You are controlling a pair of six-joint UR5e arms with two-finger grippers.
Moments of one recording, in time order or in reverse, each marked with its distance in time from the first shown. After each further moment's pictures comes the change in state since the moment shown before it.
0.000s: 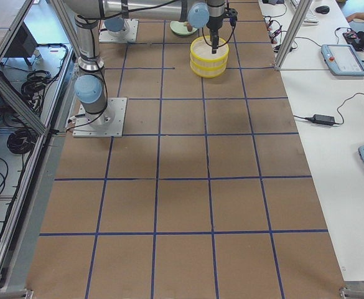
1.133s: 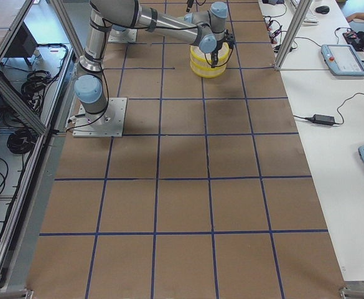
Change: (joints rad) left arm 0.167 -0.295 -0.171 0.324 0.040 0.146; right arm 0.068 0.196 0.071 -0.228 -0.009 0.060
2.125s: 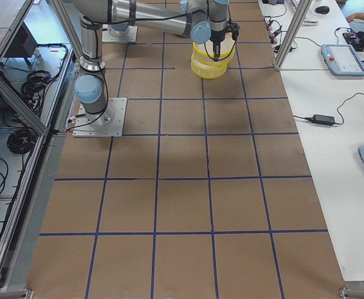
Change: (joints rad) left arm 0.001 -0.094 -0.015 0.078 0.031 -0.015; right arm -0.178 -0.230 0.000 0.191 0.008 -0.125
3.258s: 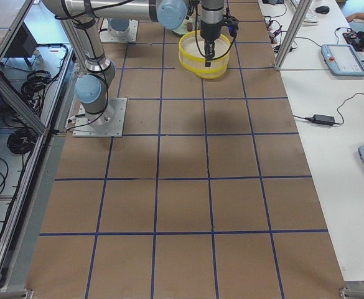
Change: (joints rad) left arm -0.004 0.025 -0.016 0.025 -0.015 0.011; right arm -0.260 -0.199 -0.102 0.336 -0.096 -0.315
